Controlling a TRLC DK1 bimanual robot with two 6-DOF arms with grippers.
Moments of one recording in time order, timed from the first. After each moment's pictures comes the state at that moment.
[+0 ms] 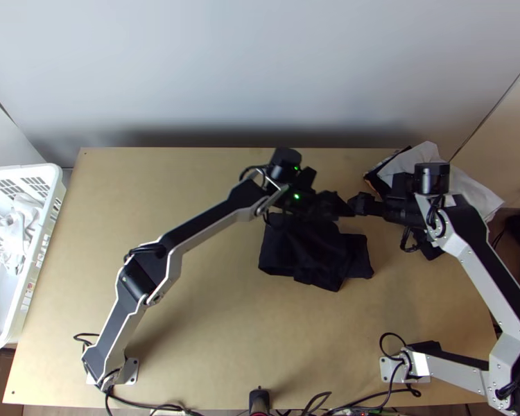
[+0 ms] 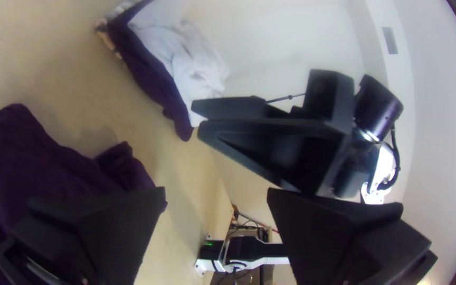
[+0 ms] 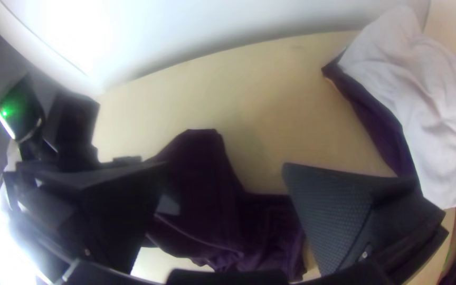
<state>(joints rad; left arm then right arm) -0.79 2.27 2.09 -0.24 0.84 -0.86 0.17 1.31 1.14 -0.62 -0.32 0.30</state>
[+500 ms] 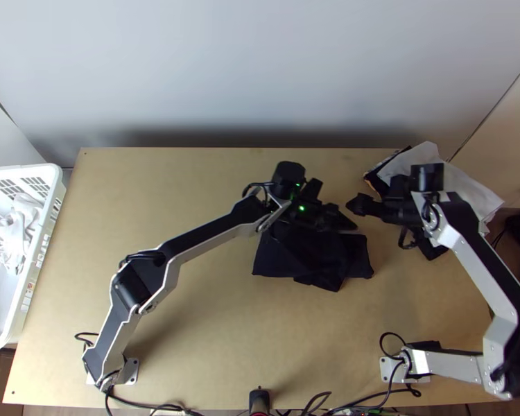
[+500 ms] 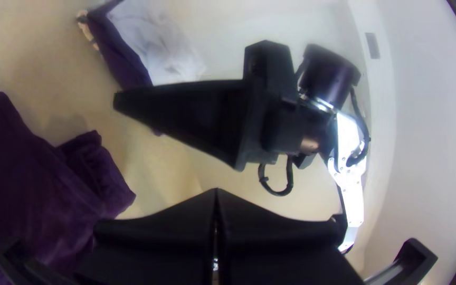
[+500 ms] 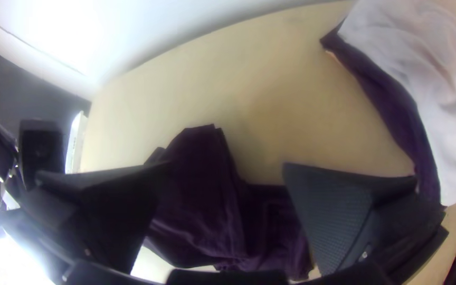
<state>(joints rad) -0.83 2.19 1.91 0.04 0.85 -1.03 0.12 1.40 1.14 -0.63 -0.38 0.32</state>
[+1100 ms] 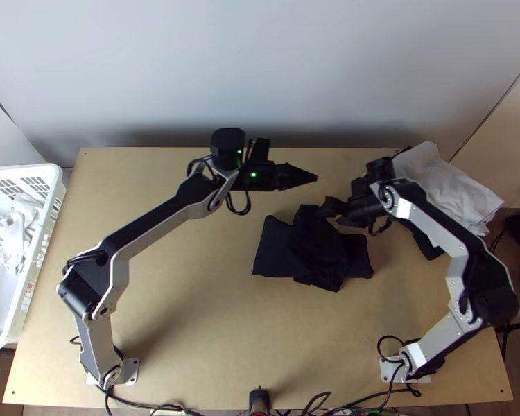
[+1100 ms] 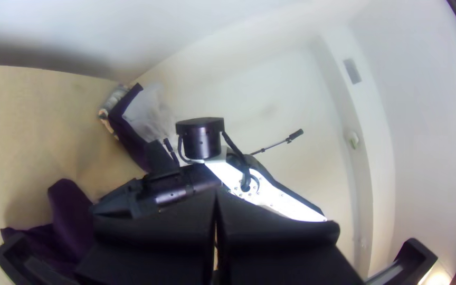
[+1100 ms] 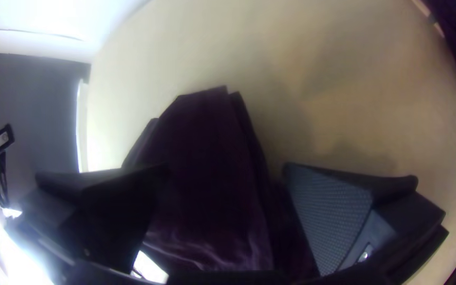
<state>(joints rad) -0.63 1.94 1.72 0.11 0.78 -0.96 0.21 1.77 1.26 -0.64 -0.53 0.34</state>
